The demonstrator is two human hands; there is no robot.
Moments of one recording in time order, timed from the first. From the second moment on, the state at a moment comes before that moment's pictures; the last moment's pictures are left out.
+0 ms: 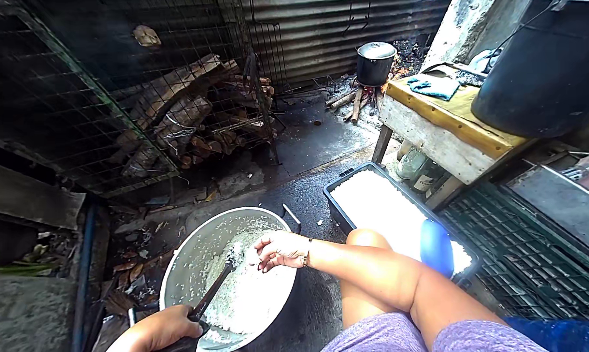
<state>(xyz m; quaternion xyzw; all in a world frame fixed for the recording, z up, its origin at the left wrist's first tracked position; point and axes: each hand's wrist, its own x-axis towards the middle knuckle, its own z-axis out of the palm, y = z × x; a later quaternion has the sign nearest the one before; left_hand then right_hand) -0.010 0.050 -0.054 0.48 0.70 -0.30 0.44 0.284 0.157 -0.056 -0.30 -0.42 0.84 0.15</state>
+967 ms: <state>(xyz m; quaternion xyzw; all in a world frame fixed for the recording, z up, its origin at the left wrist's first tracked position) -0.022 0.051 -0.067 0.50 0.69 -0.30 0.43 0.284 0.156 -0.056 -0.30 -0.43 0.84 0.14</state>
